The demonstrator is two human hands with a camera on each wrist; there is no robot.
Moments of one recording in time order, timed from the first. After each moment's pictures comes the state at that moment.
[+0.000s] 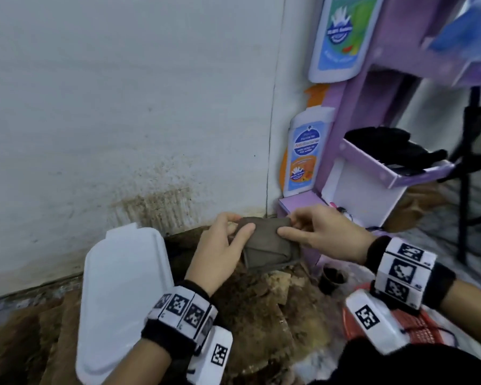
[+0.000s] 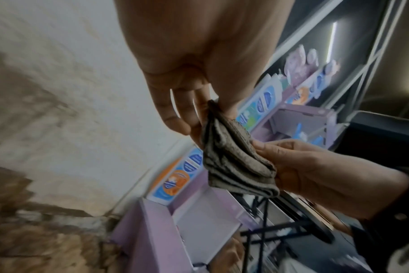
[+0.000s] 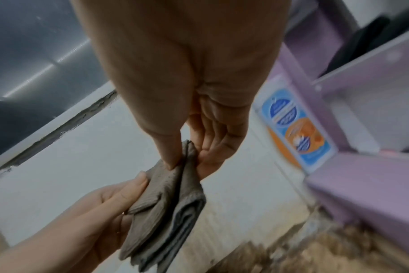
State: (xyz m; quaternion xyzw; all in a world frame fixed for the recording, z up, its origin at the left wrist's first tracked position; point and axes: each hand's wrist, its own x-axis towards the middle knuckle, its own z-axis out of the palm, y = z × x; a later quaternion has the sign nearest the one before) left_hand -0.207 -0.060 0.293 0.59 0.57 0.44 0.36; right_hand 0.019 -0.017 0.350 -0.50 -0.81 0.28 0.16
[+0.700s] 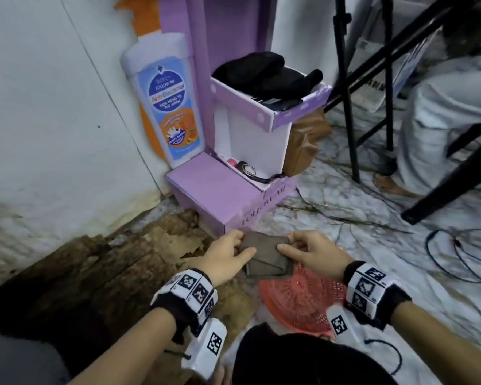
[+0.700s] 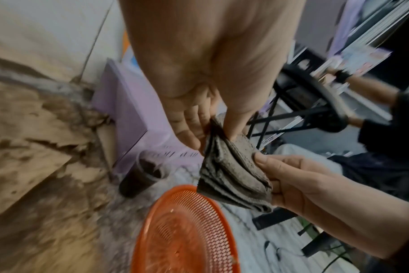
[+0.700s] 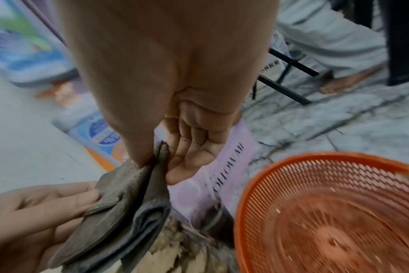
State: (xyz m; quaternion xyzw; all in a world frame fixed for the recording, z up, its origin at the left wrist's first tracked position) left_hand 0.047 0.058 0.128 0.72 0.47 0.12 0.50; right_hand 0.276 -0.012 0.149 -0.67 -0.60 0.39 0.21
